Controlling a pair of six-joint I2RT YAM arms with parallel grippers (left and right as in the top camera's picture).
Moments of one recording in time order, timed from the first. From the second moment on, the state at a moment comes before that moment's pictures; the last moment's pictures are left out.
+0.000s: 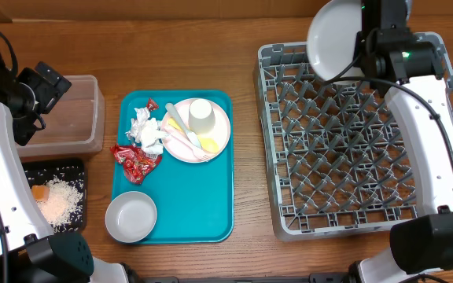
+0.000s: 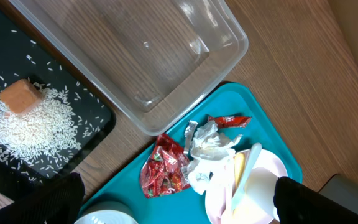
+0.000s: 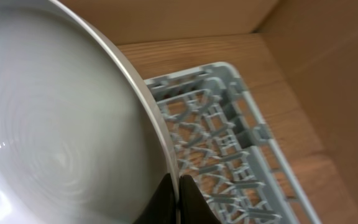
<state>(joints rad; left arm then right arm) 0.39 1.68 1.89 -1.39 0.09 -0.58 0.10 1.74 1.77 -0.89 0.56 0.14</state>
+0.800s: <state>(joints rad) 0.39 1.68 1.89 -1.39 0.09 -0.58 0.10 1.83 1.73 -0.85 0.75 0.14</state>
